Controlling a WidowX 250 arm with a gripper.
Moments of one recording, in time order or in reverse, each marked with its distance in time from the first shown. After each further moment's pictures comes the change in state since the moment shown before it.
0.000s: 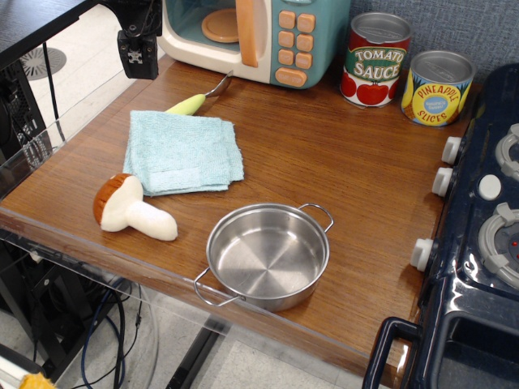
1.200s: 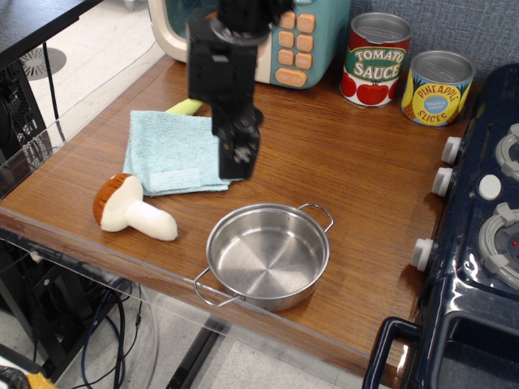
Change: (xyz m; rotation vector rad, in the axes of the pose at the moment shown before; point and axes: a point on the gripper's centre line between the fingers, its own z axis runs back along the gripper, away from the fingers) arm -0.088 0.108 0.000 0.243 -0.002 0.062
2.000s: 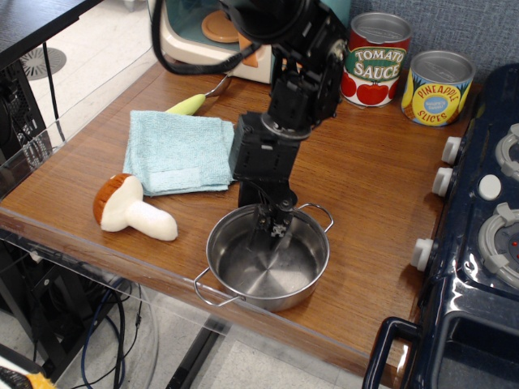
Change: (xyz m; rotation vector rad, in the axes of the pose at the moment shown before) arm -0.029 0.020 -0.067 0.126 -0.129 0.003
